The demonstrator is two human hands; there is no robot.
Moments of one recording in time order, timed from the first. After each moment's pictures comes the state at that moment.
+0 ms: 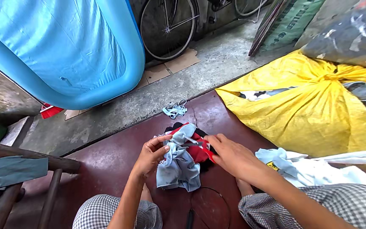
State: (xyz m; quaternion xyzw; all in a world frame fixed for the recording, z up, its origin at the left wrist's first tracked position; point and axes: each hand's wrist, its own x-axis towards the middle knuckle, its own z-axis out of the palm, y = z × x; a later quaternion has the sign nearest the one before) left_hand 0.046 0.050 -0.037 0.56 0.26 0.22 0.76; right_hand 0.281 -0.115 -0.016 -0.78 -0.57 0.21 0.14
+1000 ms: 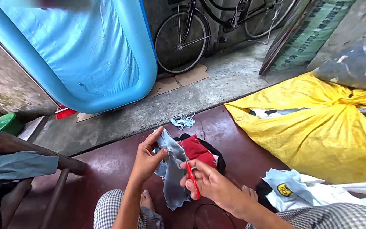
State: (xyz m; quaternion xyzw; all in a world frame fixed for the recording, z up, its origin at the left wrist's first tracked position) left_hand 0.029 0.050 0.018 0.69 0.27 0.34 0.57; right_hand 0.210 -0.114 -0.017 -0.41 -0.44 0.61 0.52
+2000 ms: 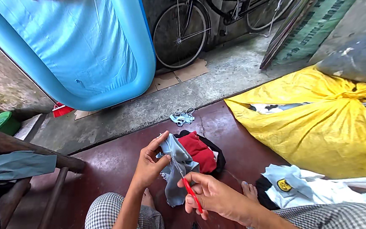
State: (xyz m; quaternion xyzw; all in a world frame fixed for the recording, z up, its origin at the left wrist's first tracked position) left_hand 0.025 0.043 -0.001 0.68 0.22 0.33 0.62; right_hand 0.210 -0.123 -0.025 -0.37 -0.44 0.70 0.43
